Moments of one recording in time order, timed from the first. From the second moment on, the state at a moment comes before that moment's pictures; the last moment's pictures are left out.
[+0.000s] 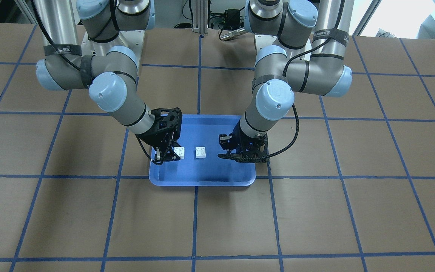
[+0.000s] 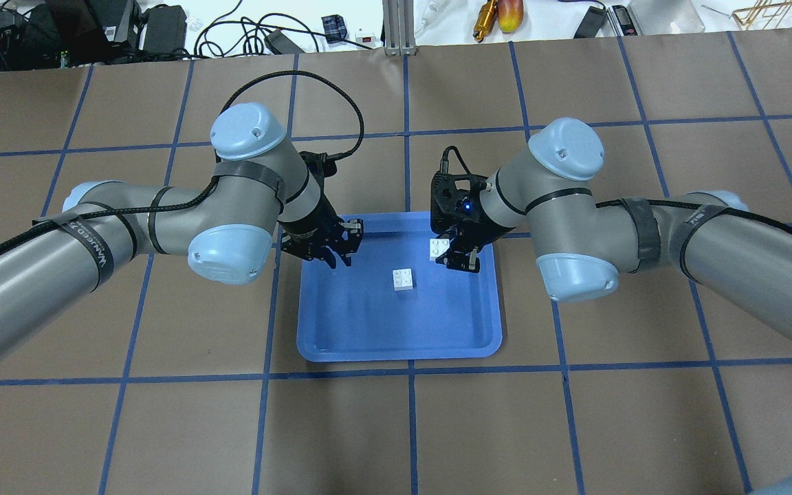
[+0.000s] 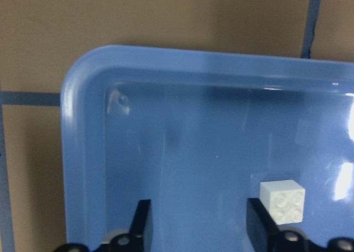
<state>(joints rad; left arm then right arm) -1.72 -1.88 -1.93 -0.97 1.36 -0.19 1.71 -1.25 2.03 -2.47 -1.15 -1.37</state>
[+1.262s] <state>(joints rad) -1.75 -1.92 -1.94 -0.90 1.27 -0.27 1.79 -1.17 2.06 -2.57 -1.17 -1.26</state>
